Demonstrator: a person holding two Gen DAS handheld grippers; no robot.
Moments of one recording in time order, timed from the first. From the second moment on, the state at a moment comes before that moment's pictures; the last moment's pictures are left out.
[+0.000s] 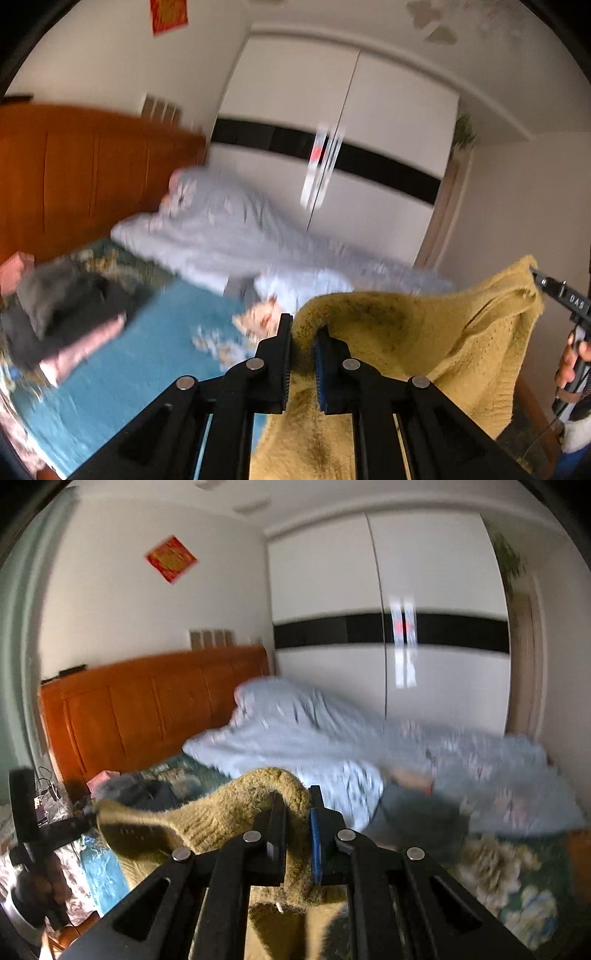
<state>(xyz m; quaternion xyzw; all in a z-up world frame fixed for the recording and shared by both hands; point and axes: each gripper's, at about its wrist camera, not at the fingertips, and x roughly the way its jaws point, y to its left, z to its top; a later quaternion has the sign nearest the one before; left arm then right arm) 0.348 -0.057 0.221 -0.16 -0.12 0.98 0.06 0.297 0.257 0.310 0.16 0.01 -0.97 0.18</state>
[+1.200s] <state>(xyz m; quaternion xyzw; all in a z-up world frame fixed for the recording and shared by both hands) 0.239 -0.062 0.169 -0.27 -0.10 0.96 0.02 0.217 0.280 0.250 0.24 -0.02 -0.95 0.22</state>
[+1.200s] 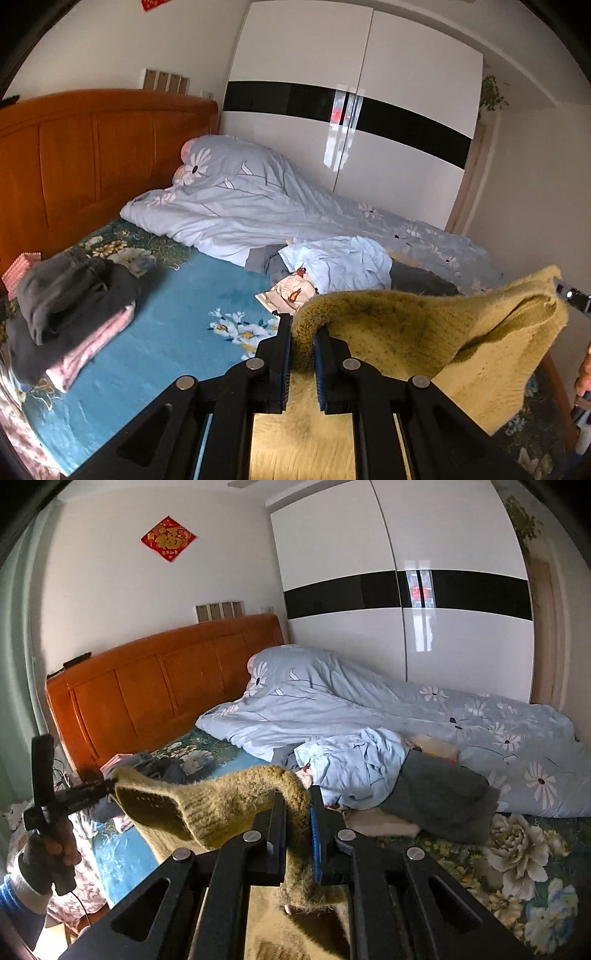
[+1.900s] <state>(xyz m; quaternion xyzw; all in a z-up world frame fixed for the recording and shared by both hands) 0.457 -0.083 0.332 -0.05 -0.08 0.99 0.05 0.433 0.250 0.390 0.05 0.07 -0.96 0.25</state>
